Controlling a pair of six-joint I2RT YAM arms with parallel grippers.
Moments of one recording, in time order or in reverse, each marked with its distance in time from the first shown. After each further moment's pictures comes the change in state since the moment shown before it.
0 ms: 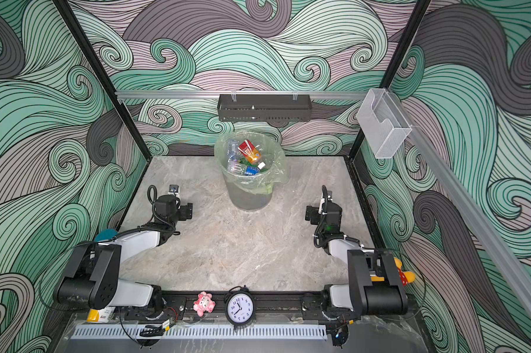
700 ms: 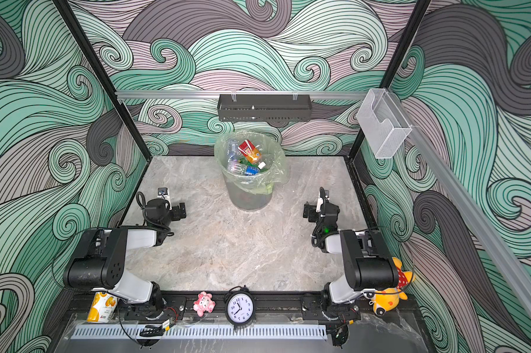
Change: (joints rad) left arm 0.167 0.129 -0.042 0.237 0.179 -0.064; right arm 0.000 0.159 -0.017 0.258 -0.029 -0.021
